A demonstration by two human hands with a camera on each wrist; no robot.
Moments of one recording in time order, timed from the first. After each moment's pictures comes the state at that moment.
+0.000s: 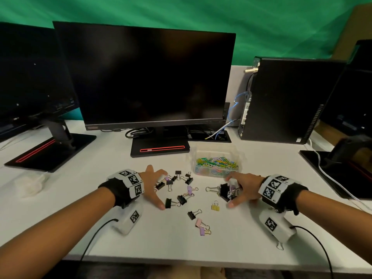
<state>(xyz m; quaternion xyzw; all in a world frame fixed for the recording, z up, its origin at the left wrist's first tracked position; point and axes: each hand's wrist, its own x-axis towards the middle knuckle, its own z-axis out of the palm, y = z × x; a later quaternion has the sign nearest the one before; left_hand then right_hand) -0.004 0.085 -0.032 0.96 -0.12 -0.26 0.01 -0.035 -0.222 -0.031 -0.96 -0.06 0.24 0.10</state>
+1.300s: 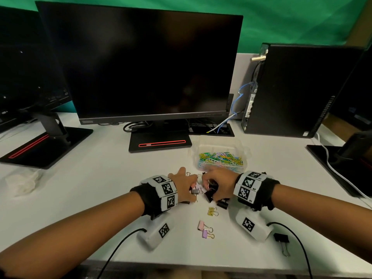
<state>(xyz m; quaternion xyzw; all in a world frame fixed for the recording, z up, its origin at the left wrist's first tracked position) -0.018 0.005 -0.047 0.96 -0.19 -0.19 0.04 -0.011 -0.159 -0.049 -0.96 -0.21 0.16 0.10</state>
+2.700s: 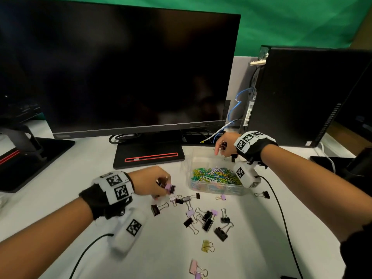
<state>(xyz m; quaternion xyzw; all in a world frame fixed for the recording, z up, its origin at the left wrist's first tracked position) 0.054 0.049 -0.011 0.92 -0.26 -0.23 0.19 0.138 -0.226 0.008 -0.98 -0.09 0.14 0.09</state>
